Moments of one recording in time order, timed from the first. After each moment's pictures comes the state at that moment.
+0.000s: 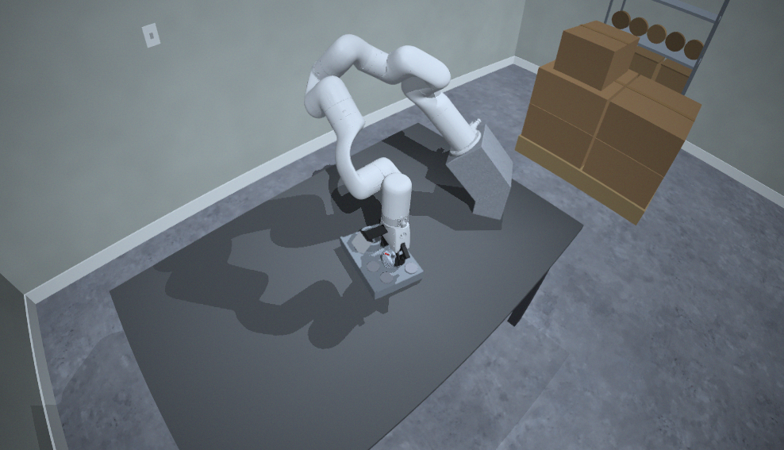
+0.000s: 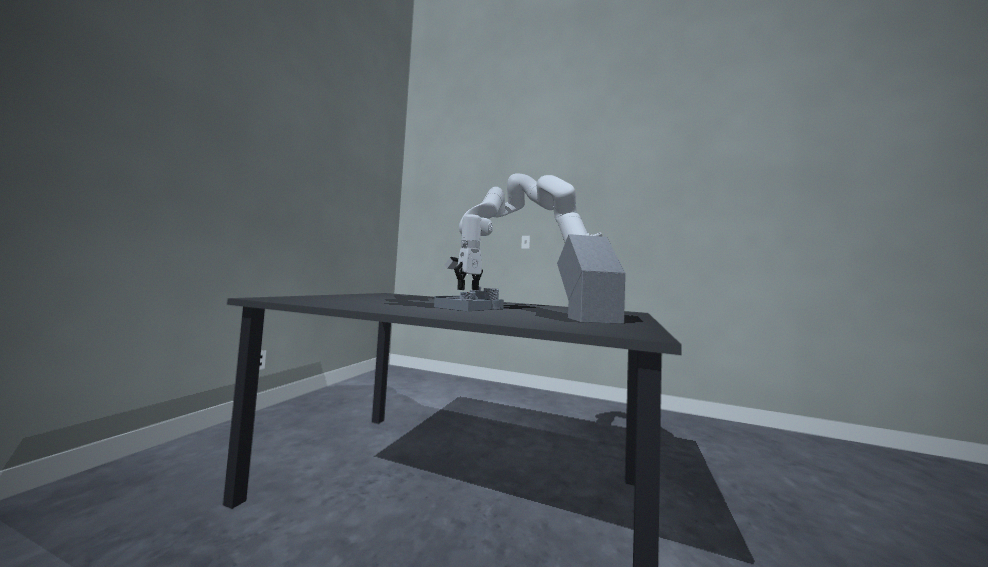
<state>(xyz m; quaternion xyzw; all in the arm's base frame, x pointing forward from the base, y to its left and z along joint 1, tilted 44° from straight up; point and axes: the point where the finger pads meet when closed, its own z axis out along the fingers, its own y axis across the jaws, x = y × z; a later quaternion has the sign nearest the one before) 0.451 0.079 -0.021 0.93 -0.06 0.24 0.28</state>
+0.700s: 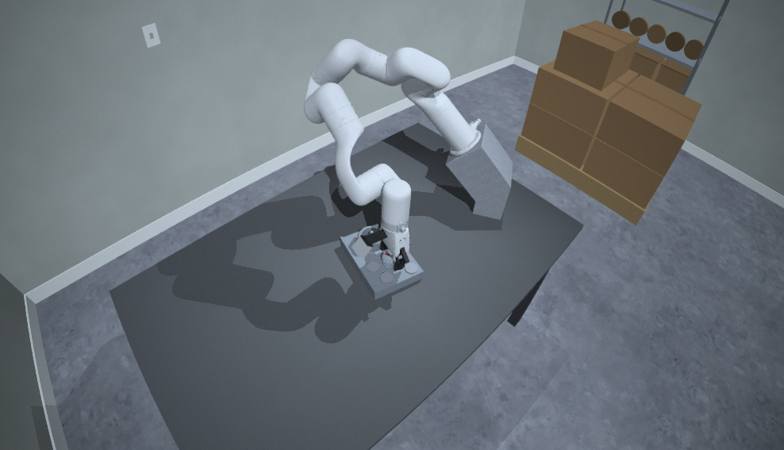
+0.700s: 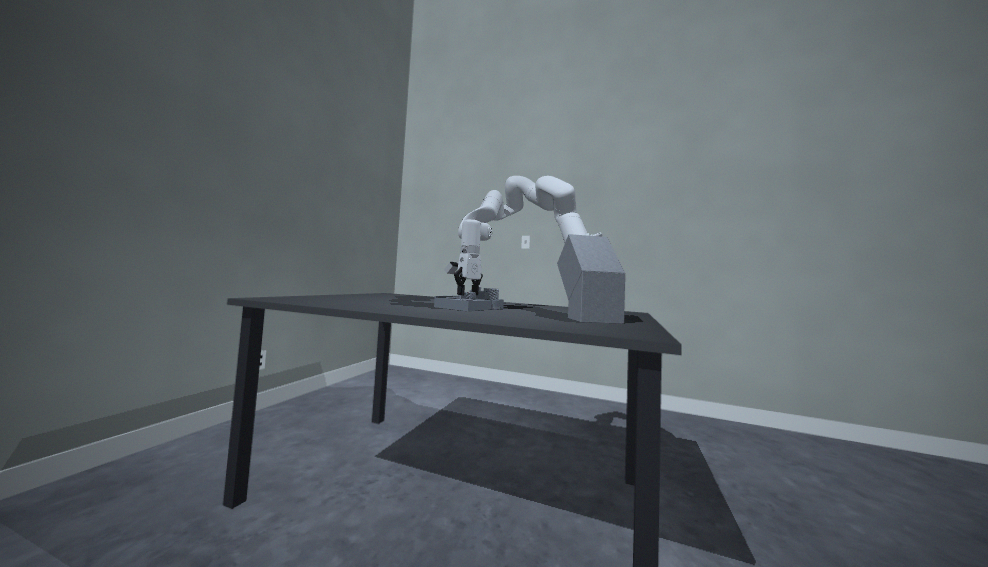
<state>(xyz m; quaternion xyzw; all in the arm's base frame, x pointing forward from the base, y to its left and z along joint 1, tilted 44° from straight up) 0.460 0.068 -0.036 0.93 -0.06 0.24 0.28</state>
